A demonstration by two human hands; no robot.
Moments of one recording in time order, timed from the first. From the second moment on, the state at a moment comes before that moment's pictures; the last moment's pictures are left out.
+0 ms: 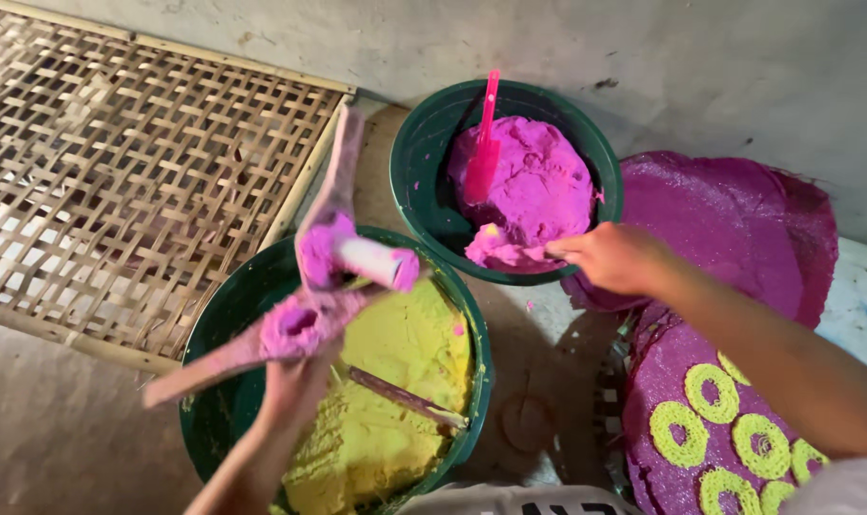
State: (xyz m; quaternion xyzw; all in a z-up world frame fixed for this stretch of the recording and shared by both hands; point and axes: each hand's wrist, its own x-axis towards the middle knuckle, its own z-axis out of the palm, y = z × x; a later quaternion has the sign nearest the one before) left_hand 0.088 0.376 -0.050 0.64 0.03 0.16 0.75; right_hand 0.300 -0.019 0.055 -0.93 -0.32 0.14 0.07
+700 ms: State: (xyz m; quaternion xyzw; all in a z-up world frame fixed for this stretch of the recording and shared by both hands) left_hand 0.215 0.249 0.040 0.87 -0.20 0.16 0.43; right_hand 0.206 0.040 0.140 -0.86 -0.45 -0.14 -0.21
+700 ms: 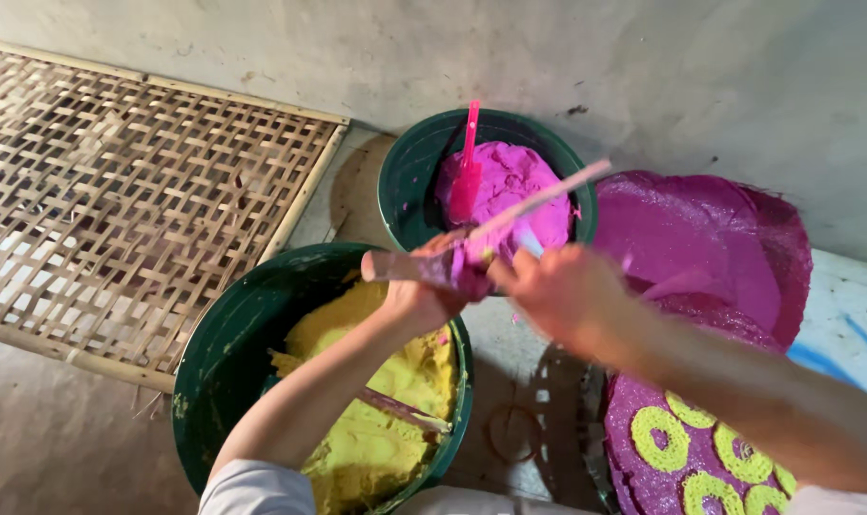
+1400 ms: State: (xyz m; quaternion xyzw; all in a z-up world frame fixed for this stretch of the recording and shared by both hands) left_hand 0.190 0.274 0.027 0.92 -0.18 0.16 0.31; right_hand 0.167 0.039 0.164 -0.88 -0.45 -0.06 -0.13
